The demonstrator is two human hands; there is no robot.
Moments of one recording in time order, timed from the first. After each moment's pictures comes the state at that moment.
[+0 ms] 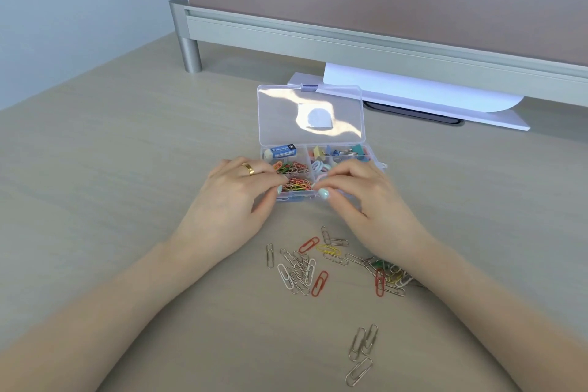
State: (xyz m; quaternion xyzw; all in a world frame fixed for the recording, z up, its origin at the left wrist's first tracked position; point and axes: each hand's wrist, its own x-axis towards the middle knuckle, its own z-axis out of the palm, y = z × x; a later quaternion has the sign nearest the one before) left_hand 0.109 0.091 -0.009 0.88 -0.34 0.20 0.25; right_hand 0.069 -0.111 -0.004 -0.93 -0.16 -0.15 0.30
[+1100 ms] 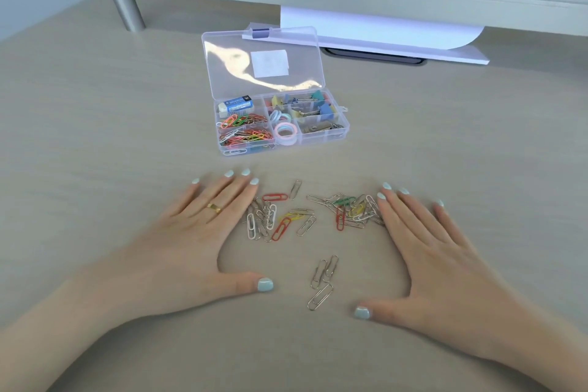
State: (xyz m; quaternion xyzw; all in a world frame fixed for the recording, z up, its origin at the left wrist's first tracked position) left_hand 0.033 0.104 -0.012 0.92 -0.37 -0.12 0.05; right_hand -0.079 -0.150 -0.010 -0.99 0.01 0.09 0.11
